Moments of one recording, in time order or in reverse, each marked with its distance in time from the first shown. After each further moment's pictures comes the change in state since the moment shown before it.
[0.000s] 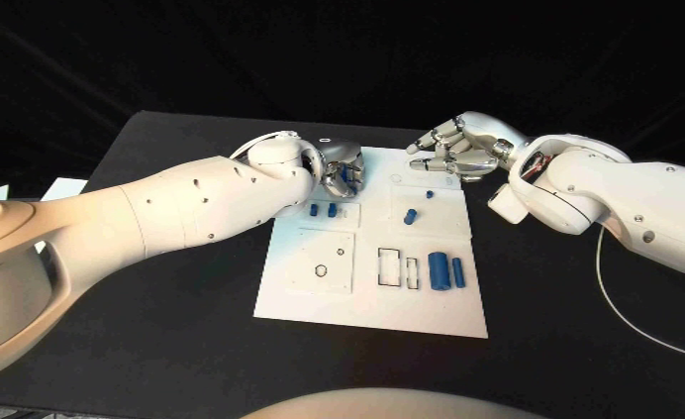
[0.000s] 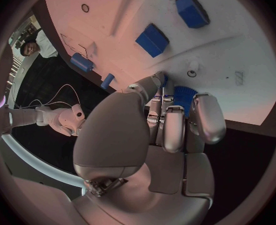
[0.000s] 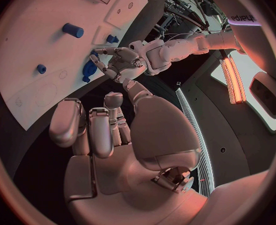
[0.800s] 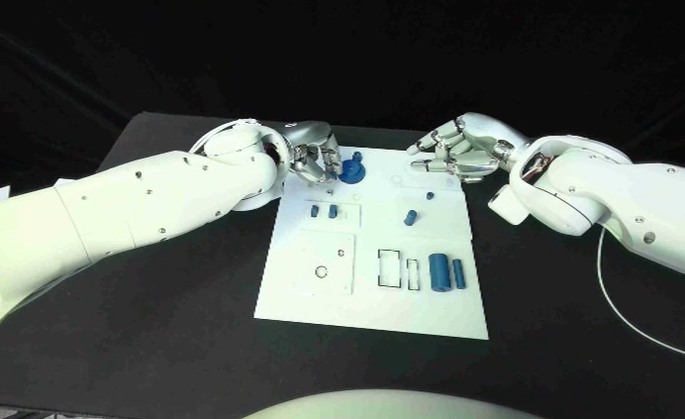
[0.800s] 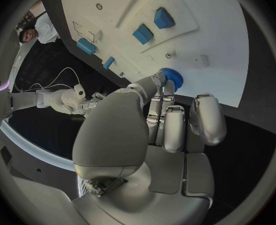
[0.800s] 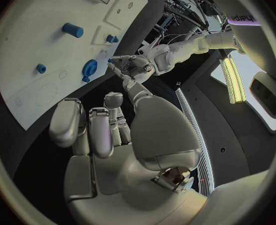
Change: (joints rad) left arm 0.006 -0.152 0.057 0.117 0.094 -0.032 -0.011; left_hand -0.018 -0.007 0.027 -0.018 -0.011 0.011 0.004 -0.007 -0.004 0.003 0.004 -0.002 0.000 0.000 0.000 0.000 -0.017 -0.013 0.000 0.000 0.014 0.017; right arm 0.000 -0.003 0.000 0.000 0.001 0.000 0.001; right_hand 0.000 0.000 0.000 0.000 0.000 0.000 0.000 0.000 0.000 0.000 0.000 0.000 0.000 0.000 0.000 0.000 0.000 0.000 0.000 0.000 0.000 0.000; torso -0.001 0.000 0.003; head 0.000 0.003
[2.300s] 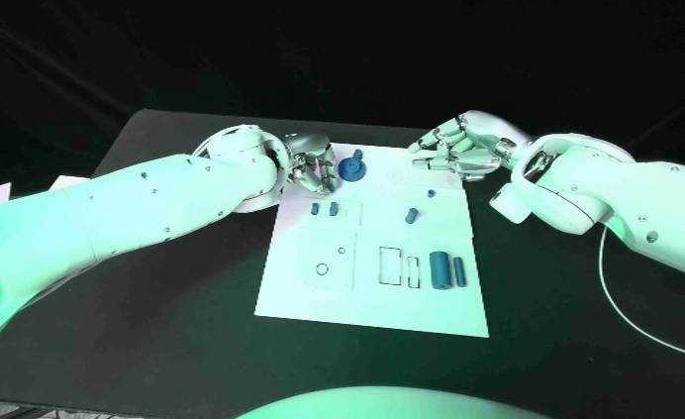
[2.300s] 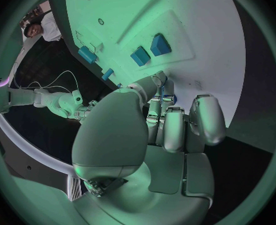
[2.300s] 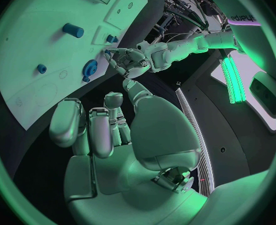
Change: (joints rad) left arm -0.014 0.010 -0.013 -0.033 0.034 0.084 -0.010; left_hand -0.012 -0.012 0.011 -0.005 0.002 0.007 0.000 -0.004 -0.003 0.000 0.000 -0.004 0.056 0.000 0.000 0.000 -0.002 0.000 0.000 0.000 0.000 0.001; right arm 0.000 0.001 0.000 0.000 0.001 0.000 0.001; right_hand 0.000 0.000 0.000 0.000 0.000 0.000 0.000 0.000 0.000 0.000 0.000 0.000 -0.001 0.000 0.000 0.000 0.000 0.000 0.000 0.000 0.000 0.000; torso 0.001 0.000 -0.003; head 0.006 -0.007
